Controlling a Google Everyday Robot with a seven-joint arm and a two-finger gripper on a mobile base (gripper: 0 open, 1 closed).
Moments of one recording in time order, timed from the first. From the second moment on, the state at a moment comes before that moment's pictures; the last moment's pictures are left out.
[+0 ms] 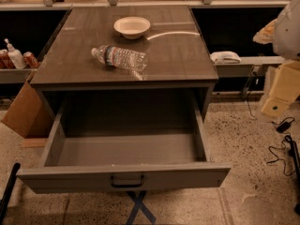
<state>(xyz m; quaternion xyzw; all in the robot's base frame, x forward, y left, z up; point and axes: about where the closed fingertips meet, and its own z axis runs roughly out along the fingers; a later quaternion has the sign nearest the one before) 0.438 -0.216 0.978 -0.60 0.78 -0.04 0.16</state>
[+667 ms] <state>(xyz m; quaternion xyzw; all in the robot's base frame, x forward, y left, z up) 0.458 -0.208 0.968 -0.60 0.78 -0.01 0.18</state>
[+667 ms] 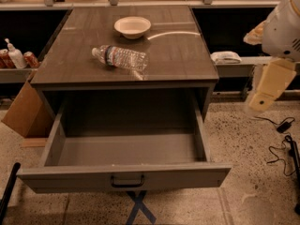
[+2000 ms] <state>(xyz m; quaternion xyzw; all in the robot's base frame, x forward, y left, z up) 0.576 -0.166 0.946 -0.61 0.75 0.05 0.26</state>
